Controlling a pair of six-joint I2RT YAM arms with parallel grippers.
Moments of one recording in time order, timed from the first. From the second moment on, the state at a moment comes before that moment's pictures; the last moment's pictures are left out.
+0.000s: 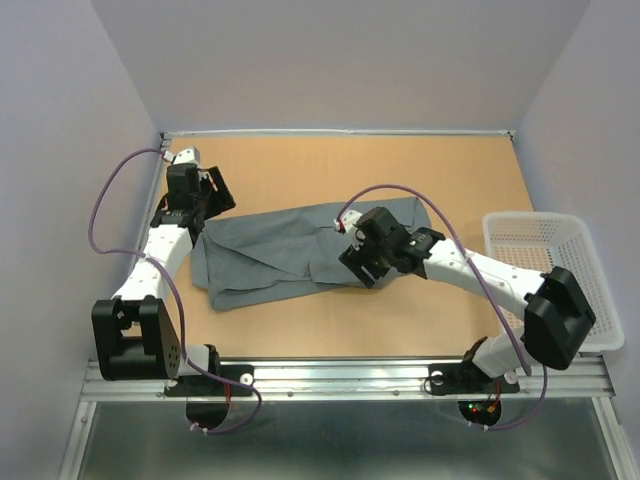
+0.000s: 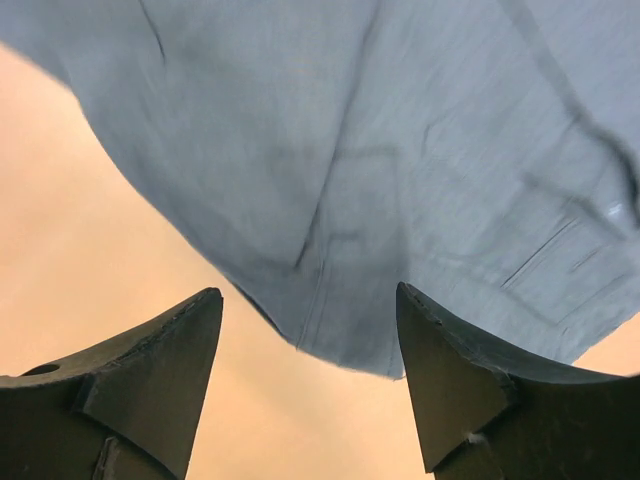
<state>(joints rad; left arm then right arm) 0.00 1.34 0.97 -0.22 0.00 -0.37 0.79 1.42 1.03 -0.51 0.10 -0.10</state>
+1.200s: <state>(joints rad) -0.11 1.34 0.96 -0.28 -0.07 -0.28 0.88 1.60 1.31 -0.93 0.00 -0.22</state>
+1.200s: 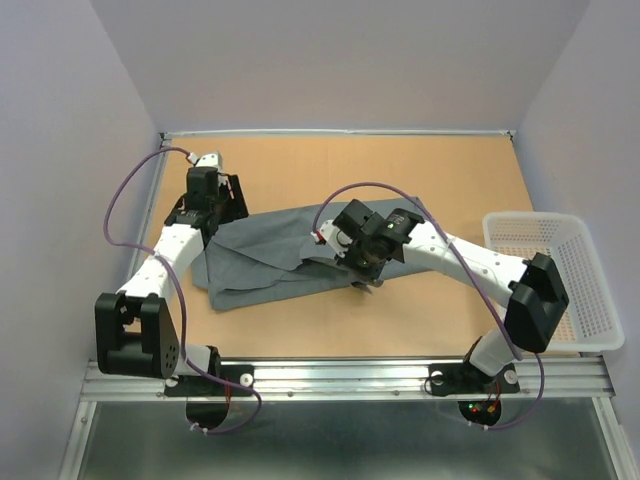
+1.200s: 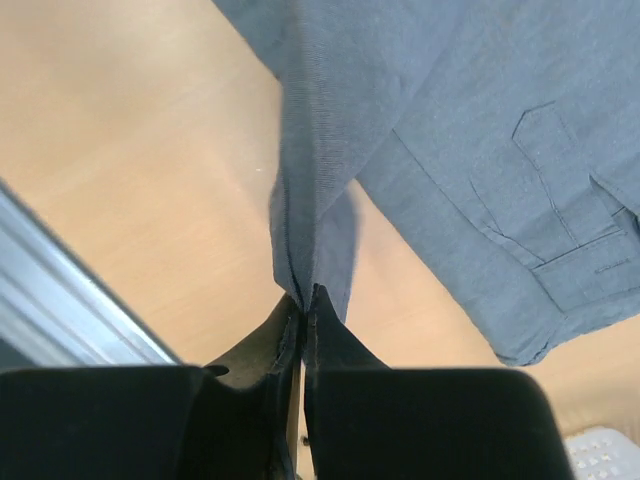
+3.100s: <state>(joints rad) -0.16 1.58 1.05 -0.25 -0.10 -0.33 0.50 2.12 1.99 -1.16 -0.41 -0.12</state>
